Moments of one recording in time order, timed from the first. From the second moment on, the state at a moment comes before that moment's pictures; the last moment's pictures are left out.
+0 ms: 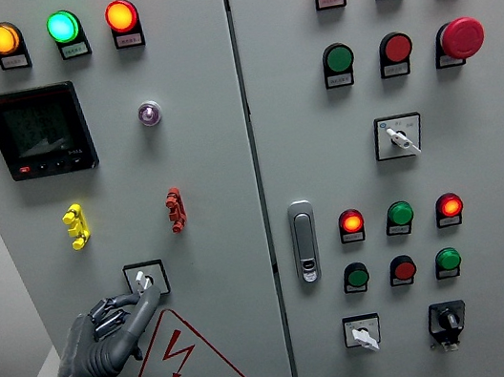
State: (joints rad) left arm -0.48 -0.08 -1.57 -1.66 1.48 0.19 0.59; right arm 0.00 0.12 0.05 -0.14 -0.02 0.02 -0.04
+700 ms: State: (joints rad) left arm -0.52 -0.08 -1.55 -1.65 1.48 0.23 0.67; right arm 0.00 0.12 0.05 -0.14 -0.02 0.02 -0.04
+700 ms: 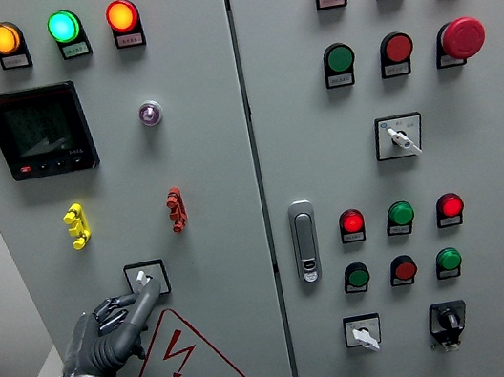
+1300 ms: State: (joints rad) left arm -0.54 -0.08 -1.55 -1.64 1.49 0.26 0.69; right arm 0.00 0.12 0.05 -0.14 -0.02 0.02 -0.04
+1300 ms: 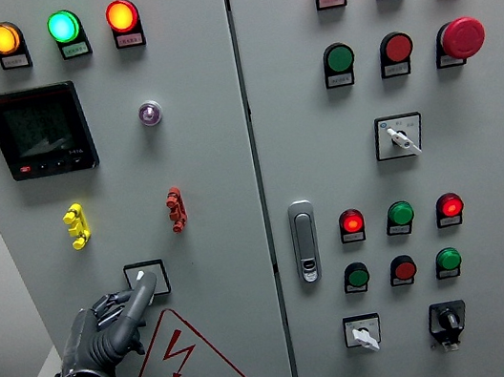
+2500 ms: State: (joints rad) left arm -0.56 -0.08 -1.54 -1.62 1.51 0.26 0.71; right arm 0.00 0.12 0.05 -0.14 -0.02 0.02 -0.04
